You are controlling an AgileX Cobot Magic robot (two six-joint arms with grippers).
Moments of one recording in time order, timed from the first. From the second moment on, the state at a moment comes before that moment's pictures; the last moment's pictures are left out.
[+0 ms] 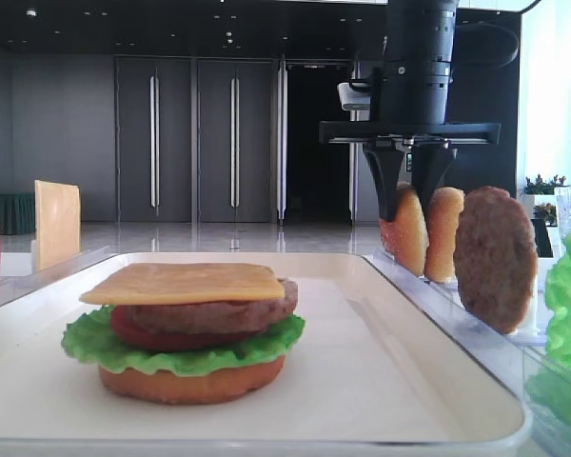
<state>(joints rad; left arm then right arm) 0.02 -0.02 -0.47 -0.01 1.11 -0.01 0.41 2.22 -1.95 -0.03 1.19 0.25</state>
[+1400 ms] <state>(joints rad) 0.02 -0.02 -0.47 -0.01 1.11 -0.01 0.42 2.00 -2.05 0.02 1.23 0.23</state>
